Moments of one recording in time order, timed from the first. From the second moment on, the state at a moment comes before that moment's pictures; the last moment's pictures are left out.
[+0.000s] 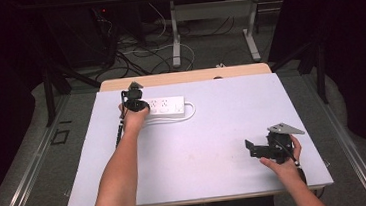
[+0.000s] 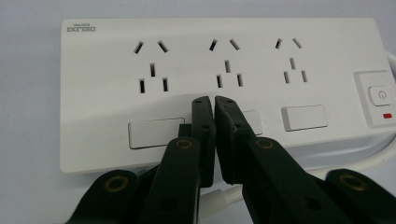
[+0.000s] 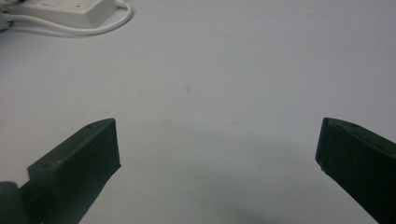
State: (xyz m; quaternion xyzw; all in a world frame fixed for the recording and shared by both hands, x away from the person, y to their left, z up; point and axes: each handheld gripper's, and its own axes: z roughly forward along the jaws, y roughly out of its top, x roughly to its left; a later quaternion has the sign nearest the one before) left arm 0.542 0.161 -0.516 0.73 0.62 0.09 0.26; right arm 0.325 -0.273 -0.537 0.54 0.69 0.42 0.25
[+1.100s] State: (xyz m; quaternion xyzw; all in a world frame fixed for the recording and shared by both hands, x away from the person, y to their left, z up) left arm 0.518 0.144 -0.496 0.76 0.57 0.10 0.31; right arm 0.324 -0.272 -0.537 0.54 0.69 0.42 0.25
